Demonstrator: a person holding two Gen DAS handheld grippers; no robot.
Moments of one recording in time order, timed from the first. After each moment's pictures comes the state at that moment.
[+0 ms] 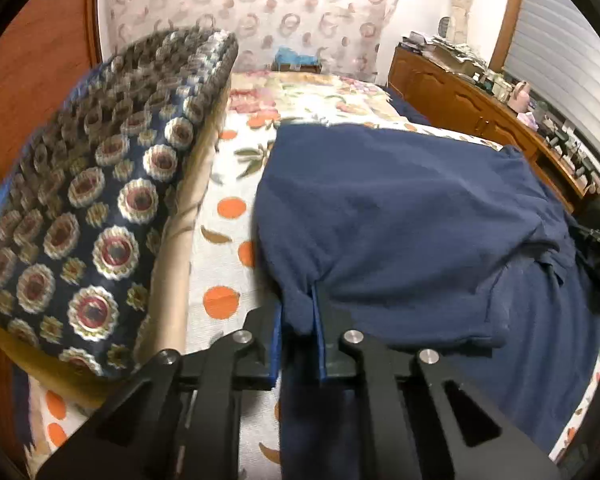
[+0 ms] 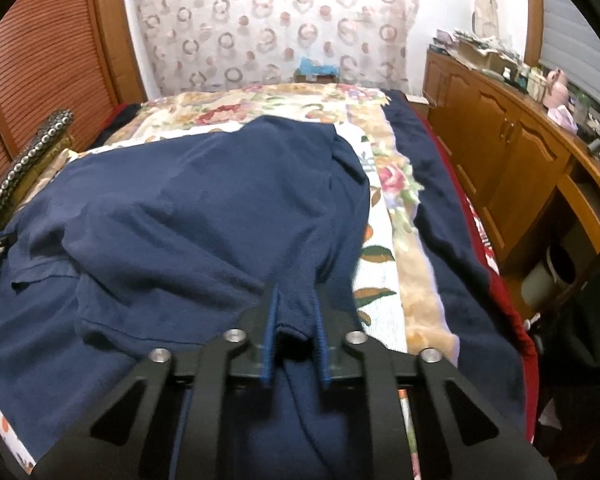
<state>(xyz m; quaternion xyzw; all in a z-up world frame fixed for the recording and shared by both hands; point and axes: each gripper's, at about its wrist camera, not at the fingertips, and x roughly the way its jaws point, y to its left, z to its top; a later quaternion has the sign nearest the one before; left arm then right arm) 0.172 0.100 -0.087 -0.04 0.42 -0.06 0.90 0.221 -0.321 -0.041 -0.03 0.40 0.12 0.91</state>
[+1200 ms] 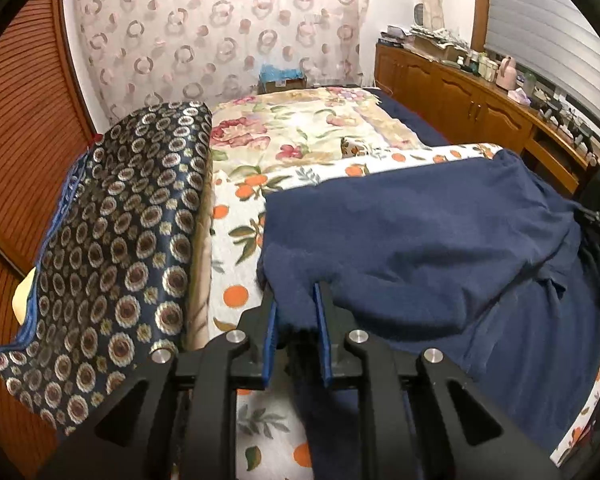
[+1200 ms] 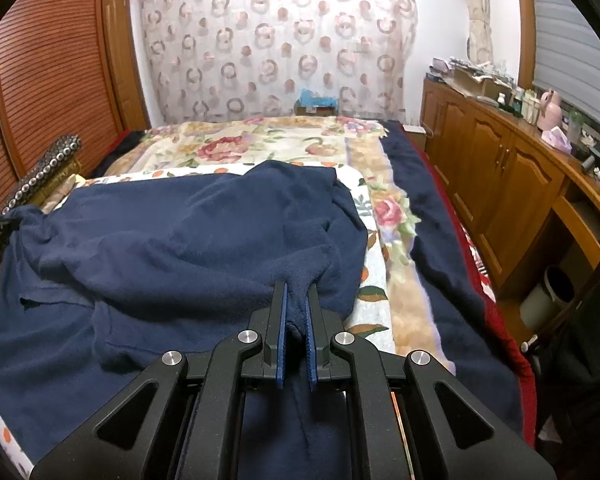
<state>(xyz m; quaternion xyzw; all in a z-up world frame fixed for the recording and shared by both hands) 0.213 0.085 -0.042 0.03 0.41 -0.07 0.91 0.219 -0.318 -0.025 -0.03 0.36 0.11 0.93</state>
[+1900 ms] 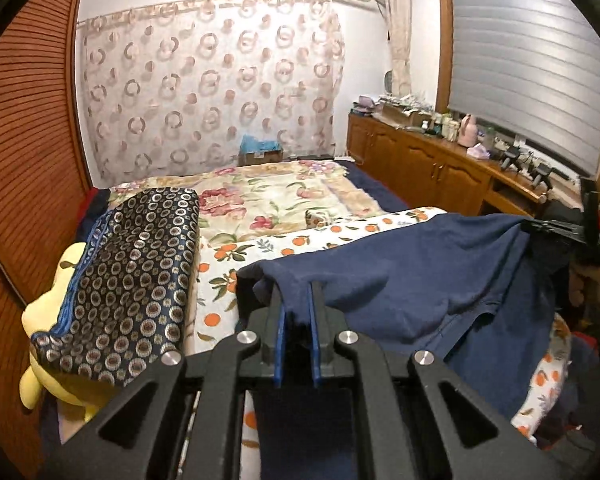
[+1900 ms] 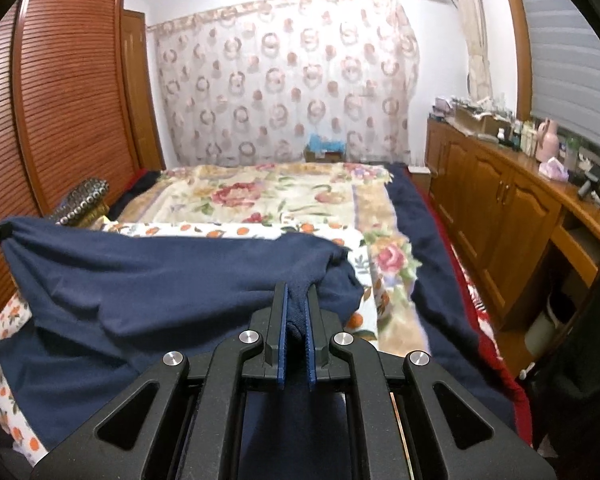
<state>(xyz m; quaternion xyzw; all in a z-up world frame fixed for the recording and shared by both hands) 0.112 0.071 0.030 0.00 0.29 -0.11 0.95 0.185 -0.318 0.030 -0.03 0.28 0.13 0.95</state>
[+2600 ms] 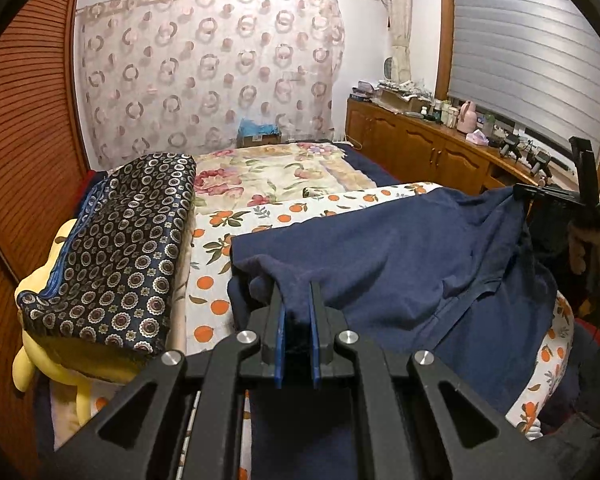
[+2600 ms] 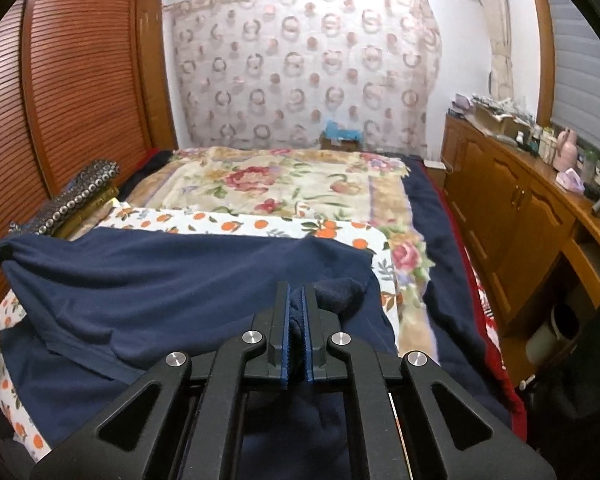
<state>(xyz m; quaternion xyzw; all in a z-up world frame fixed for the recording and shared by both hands) 0.097 0.067 0.002 0.00 0.31 -0.11 0.94 0.199 -0.300 0.039 -0.05 0.30 0.15 0.94</state>
